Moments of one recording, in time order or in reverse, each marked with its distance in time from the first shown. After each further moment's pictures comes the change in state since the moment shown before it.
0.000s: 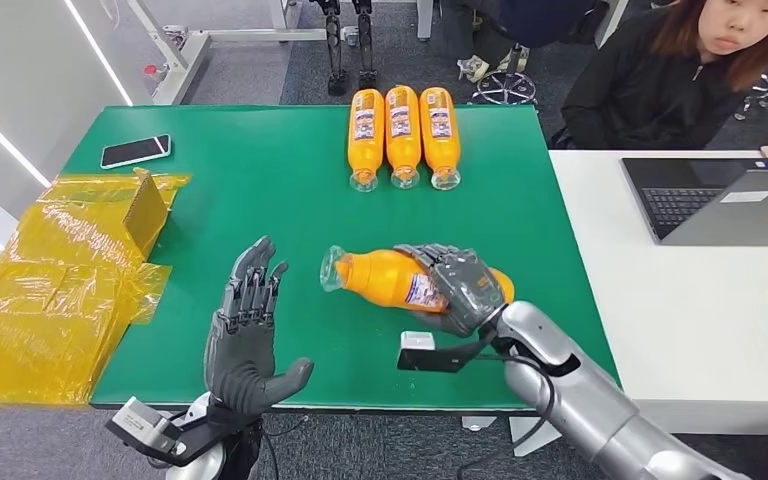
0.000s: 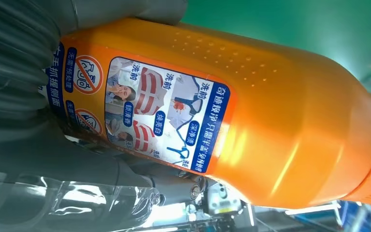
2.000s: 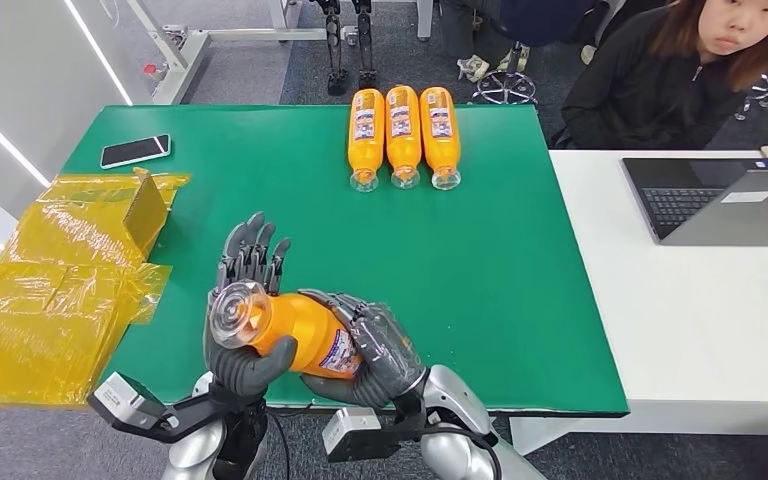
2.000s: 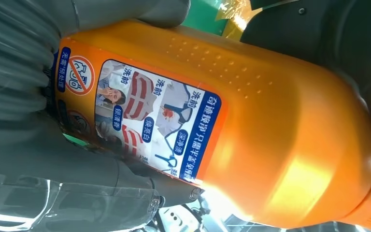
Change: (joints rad) left arm -0.074 -0.021 -0.001 0.028 0.129 -0.086 0.002; right arm 0.236 0.305 -0.035 -0.143 -0.140 0.056 -0.191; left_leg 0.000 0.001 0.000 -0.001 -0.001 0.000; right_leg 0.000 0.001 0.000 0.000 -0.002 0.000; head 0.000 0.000
